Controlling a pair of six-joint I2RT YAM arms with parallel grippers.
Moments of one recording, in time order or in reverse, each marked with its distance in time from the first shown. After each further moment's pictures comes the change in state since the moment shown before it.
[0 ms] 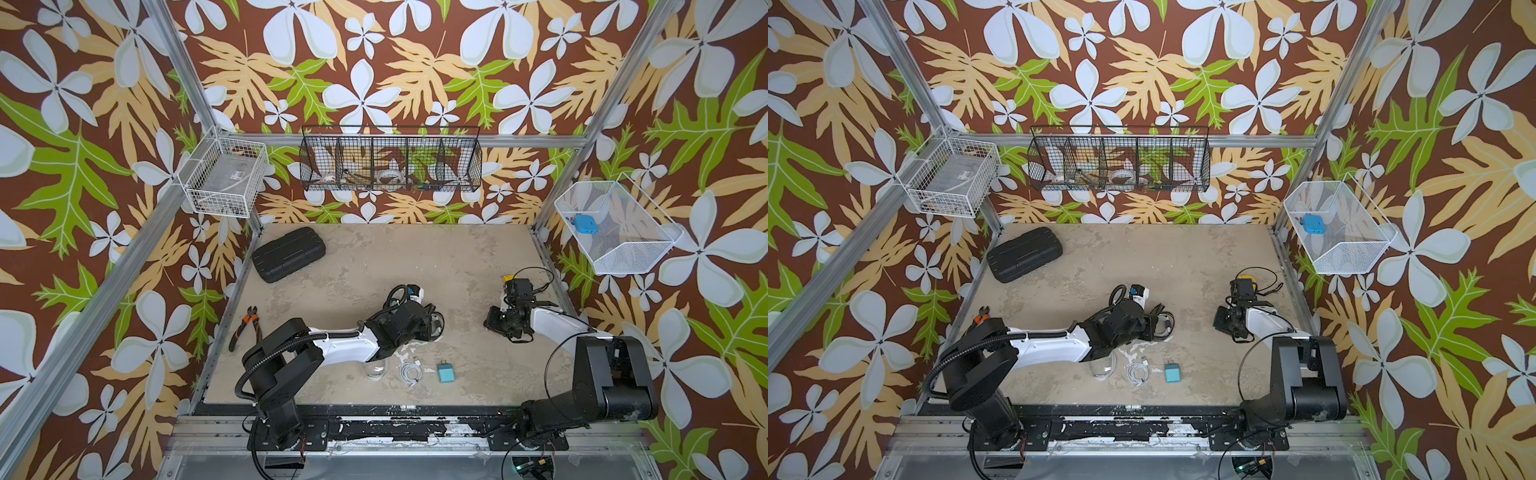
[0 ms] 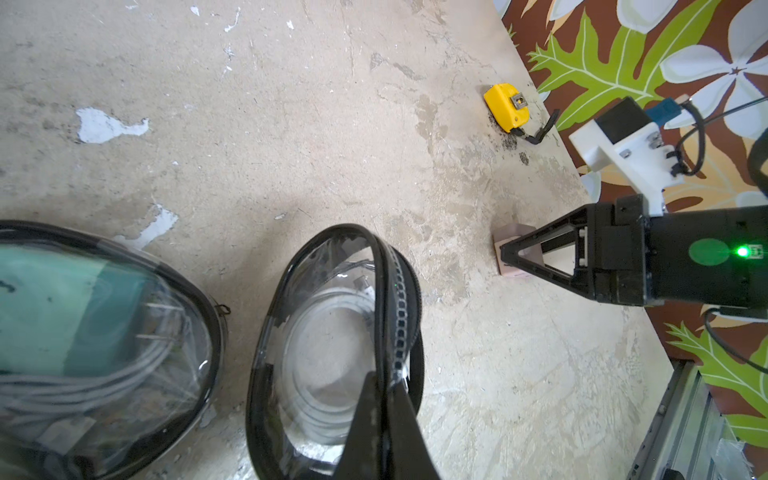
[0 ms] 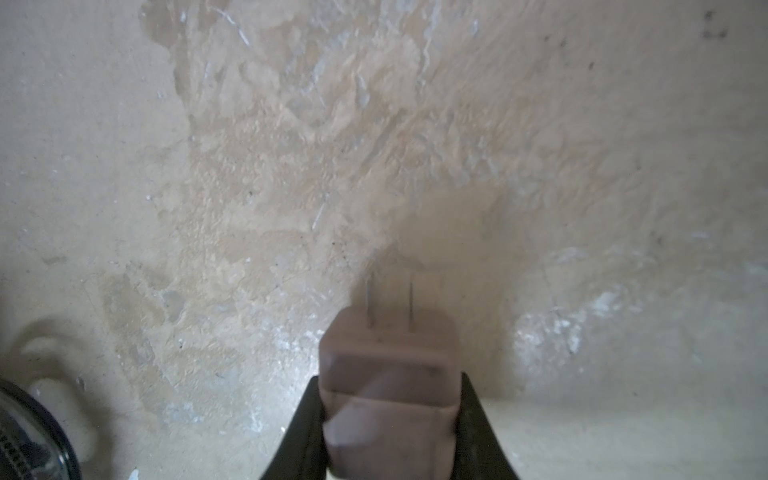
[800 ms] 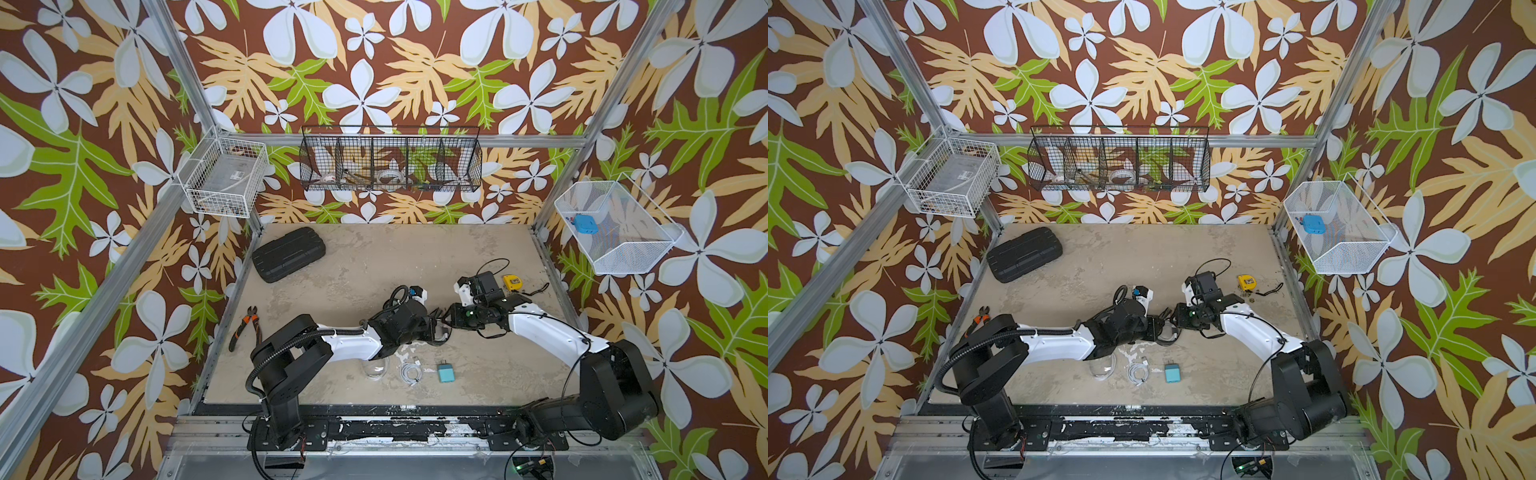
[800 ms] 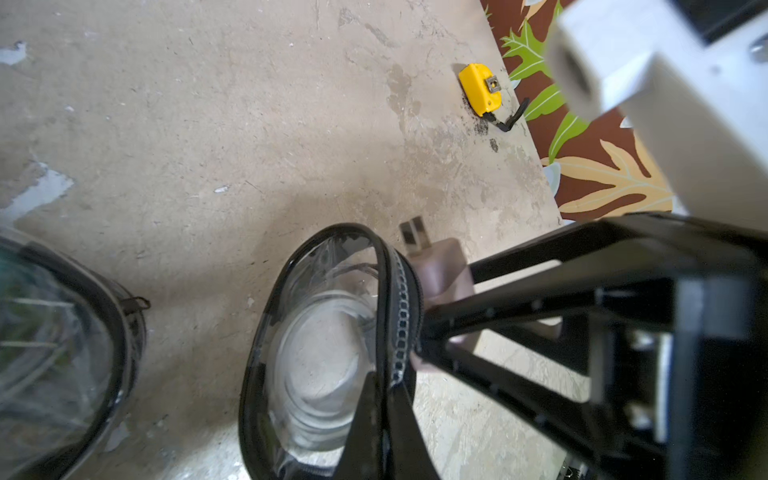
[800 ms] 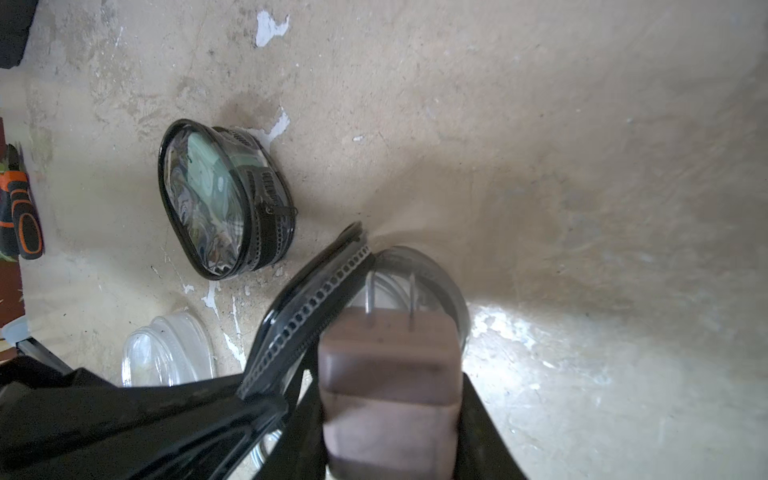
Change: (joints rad) left arm 0.012 0.058 0.010 0.077 0.116 -0.084; right arm 0.380 -0.031 0.109 -0.010 -0.203 0.062
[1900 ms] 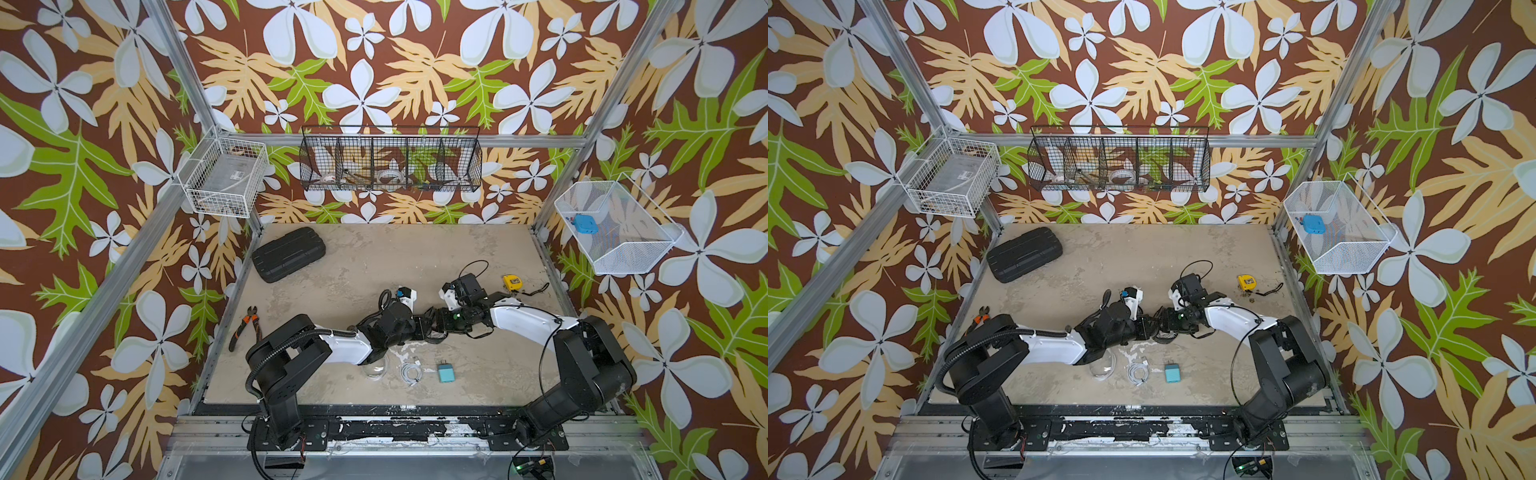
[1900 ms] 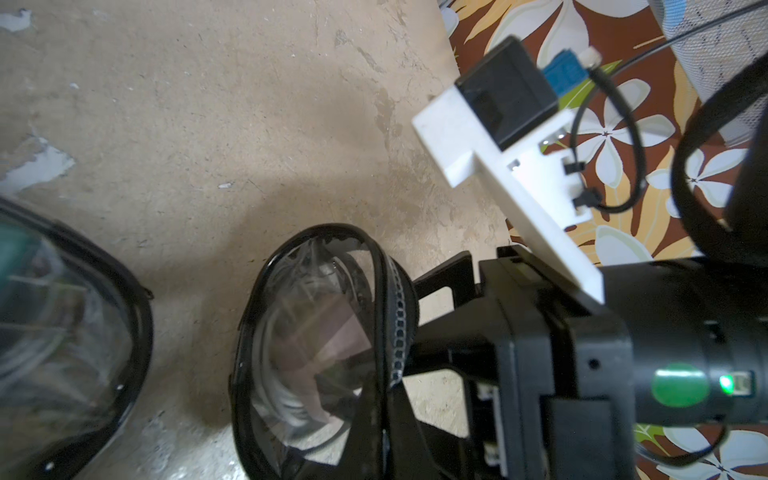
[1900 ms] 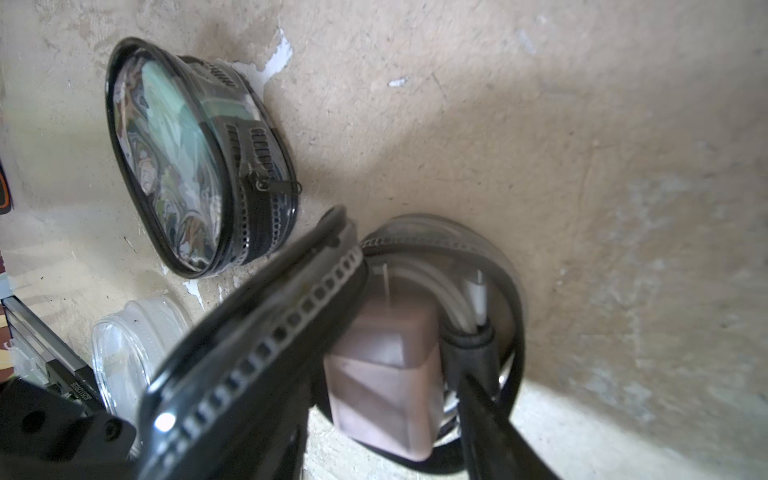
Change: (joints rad) left arm 0.052 -0.017 -0.151 0.248 0.092 -0.101; right arm 0.063 0.144 0.036 0.045 -0.043 -0.008
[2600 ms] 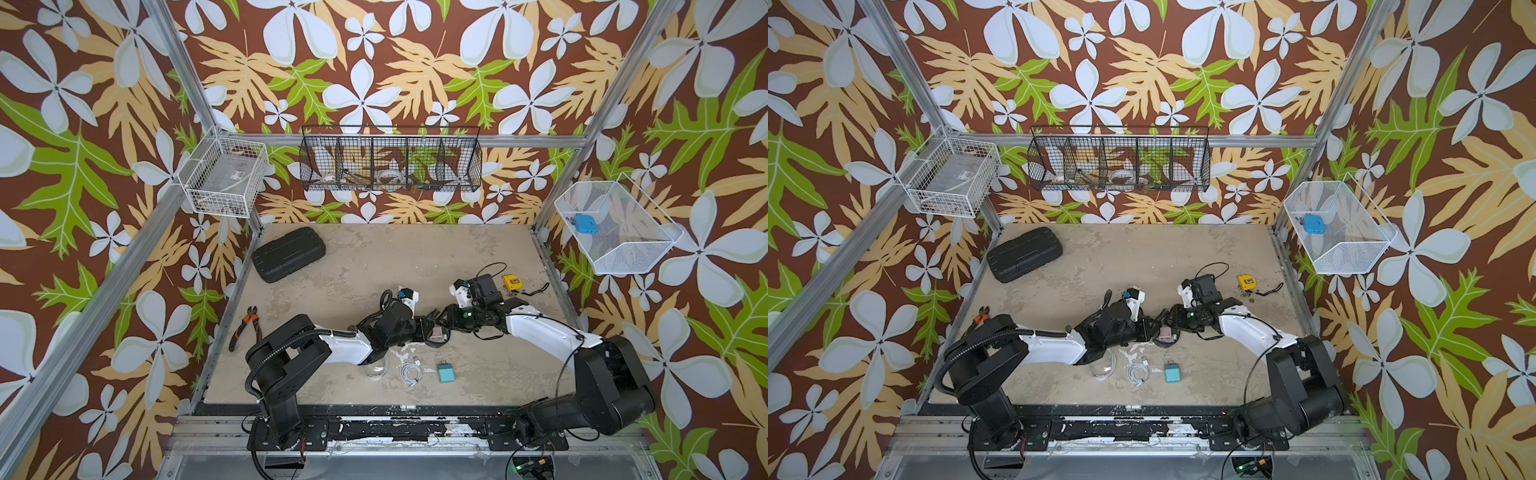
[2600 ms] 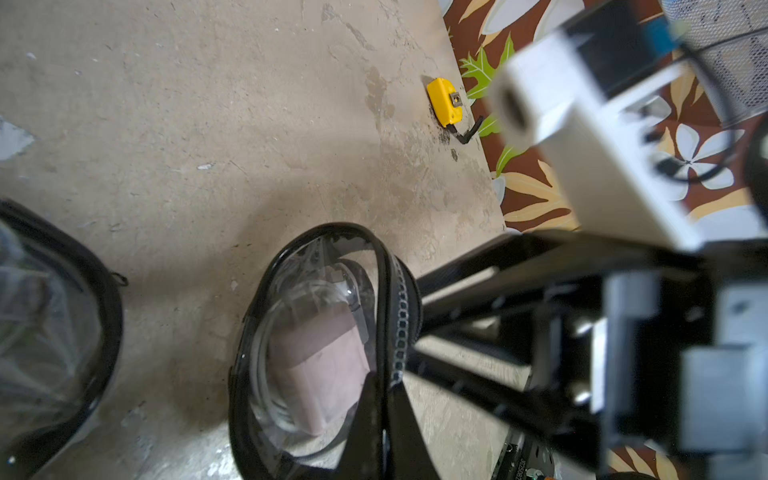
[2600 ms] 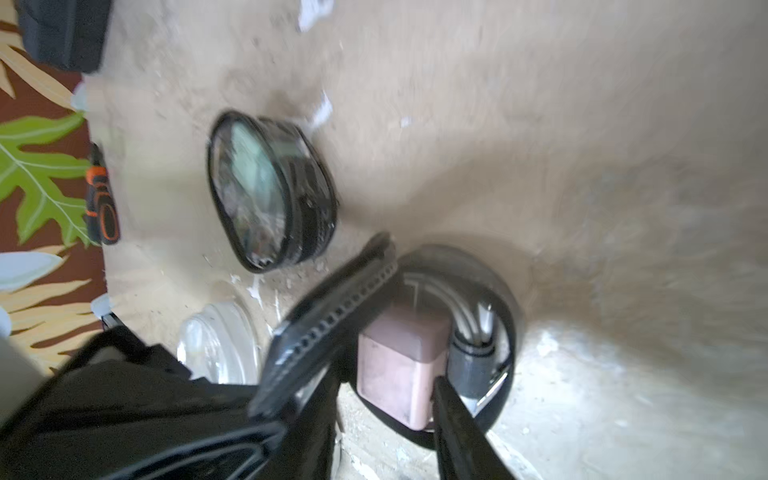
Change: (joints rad) left arm -0.002 -0.004 0.006 -0.023 0.051 0.013; right arm -0.108 -0.174 -0.063 0.043 -0.080 0.039
